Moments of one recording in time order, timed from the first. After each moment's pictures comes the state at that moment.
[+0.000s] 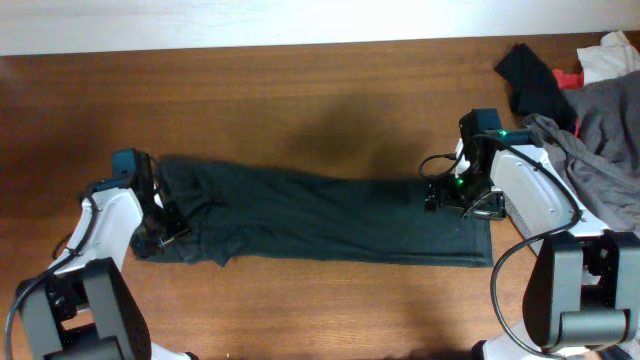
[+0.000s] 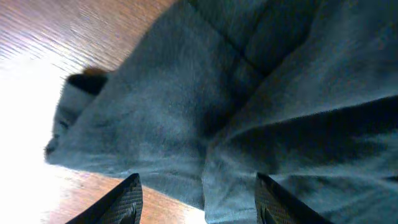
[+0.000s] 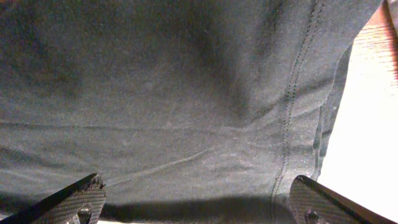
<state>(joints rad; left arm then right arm) 0.22 1.69 1.01 -0.86 -0.04 -0.28 0.00 1.75 1.21 -1.04 -0.05 0.18</state>
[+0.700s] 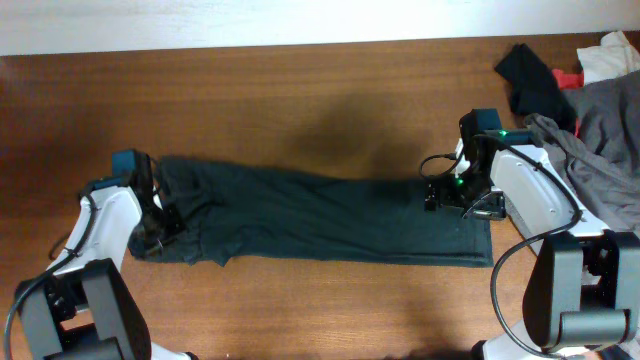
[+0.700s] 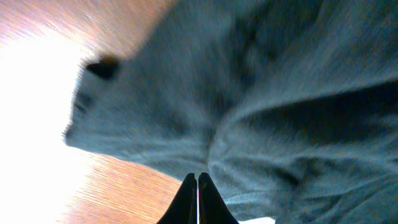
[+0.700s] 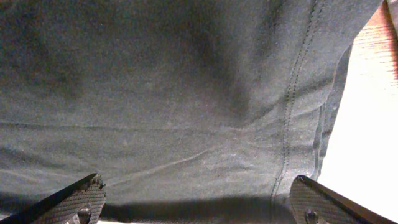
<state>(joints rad) 0.22 1.69 1.05 -0.93 -0.06 -0.26 0.00 1.75 1.21 -1.04 -0.05 0.17</state>
